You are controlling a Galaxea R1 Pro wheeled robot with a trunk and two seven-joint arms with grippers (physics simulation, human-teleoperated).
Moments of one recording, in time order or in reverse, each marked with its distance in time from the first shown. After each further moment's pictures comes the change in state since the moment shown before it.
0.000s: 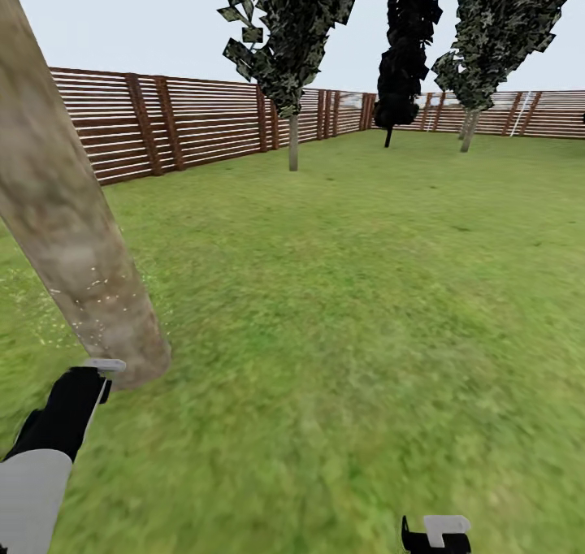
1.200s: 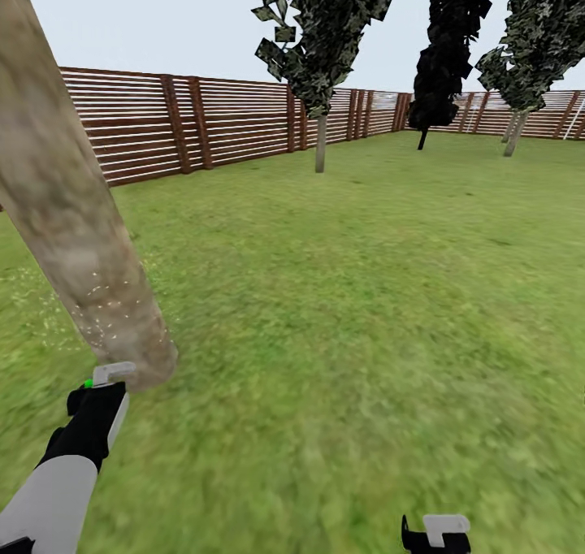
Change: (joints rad) left arm 0.004 -0.090 0.070 0.135 0.167 -0.337 0.283; right arm 0.000 0.000 0.001 -0.002 0.000 -0.002 0.000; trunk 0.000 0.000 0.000
